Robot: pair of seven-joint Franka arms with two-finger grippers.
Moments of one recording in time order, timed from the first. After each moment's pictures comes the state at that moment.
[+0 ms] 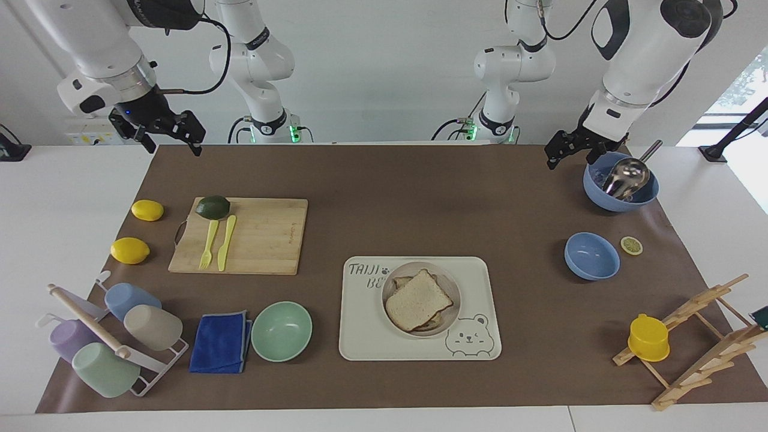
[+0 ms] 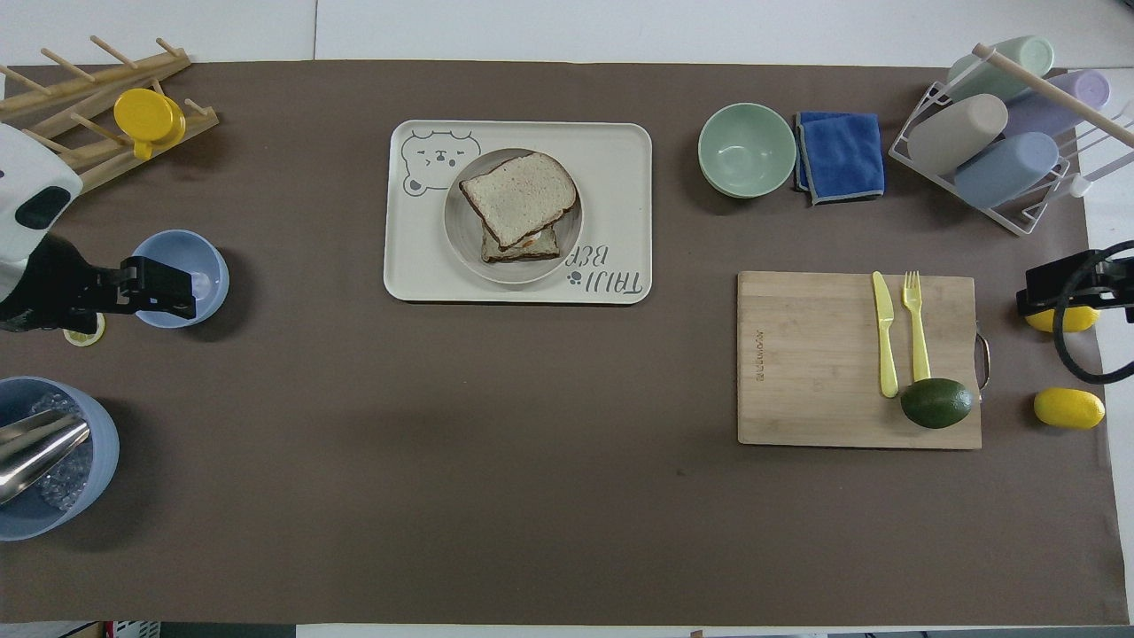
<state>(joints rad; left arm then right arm) -0.05 -0.06 -0.07 -1.70 -0.02 1.56 -0.19 -0.01 -0.05 -0.05 -1.61 -0.01 1.47 0.04</state>
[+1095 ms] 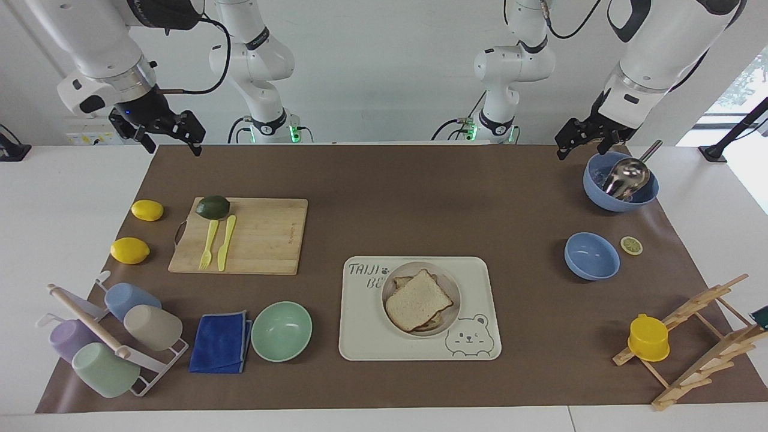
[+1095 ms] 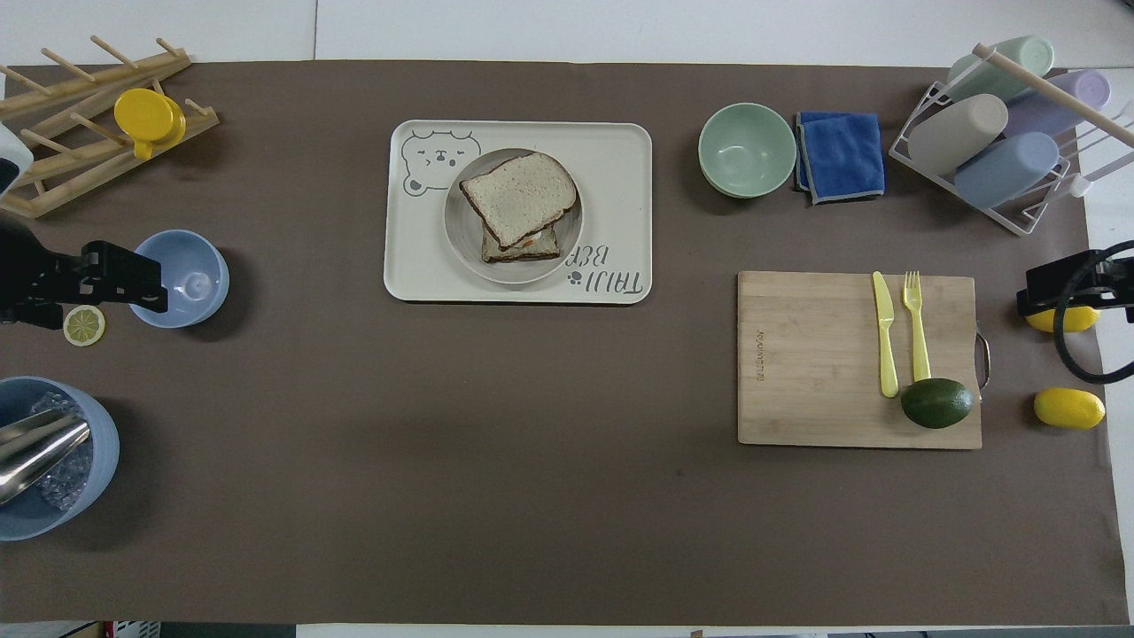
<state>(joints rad) -0.02 -0.03 -0.09 -1.58 -0.02 1.45 -0.19 -0.01 -0.05 -0.05 -1.61 -0.01 1.47 0.04</state>
